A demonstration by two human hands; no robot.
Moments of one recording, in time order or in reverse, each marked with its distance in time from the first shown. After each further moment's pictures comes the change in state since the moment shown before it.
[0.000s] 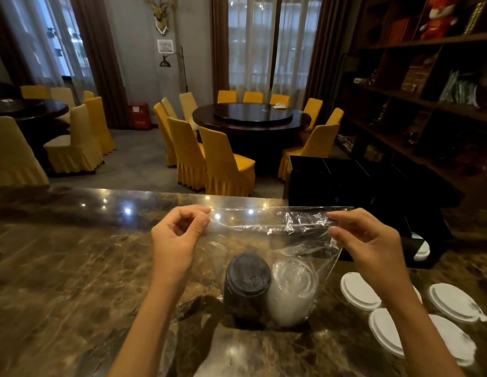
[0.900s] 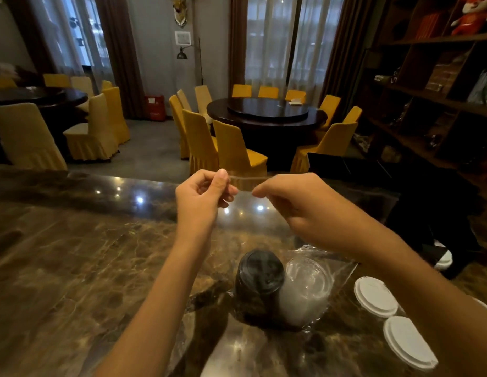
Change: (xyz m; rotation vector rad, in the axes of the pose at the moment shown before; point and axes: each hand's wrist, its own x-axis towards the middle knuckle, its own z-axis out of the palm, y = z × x) left_hand 0.034 0.027 0.024 -0.047 0.041 -0.037; right_hand 0.067 -0.116 0.059 -0.401 -0.597 -0.324
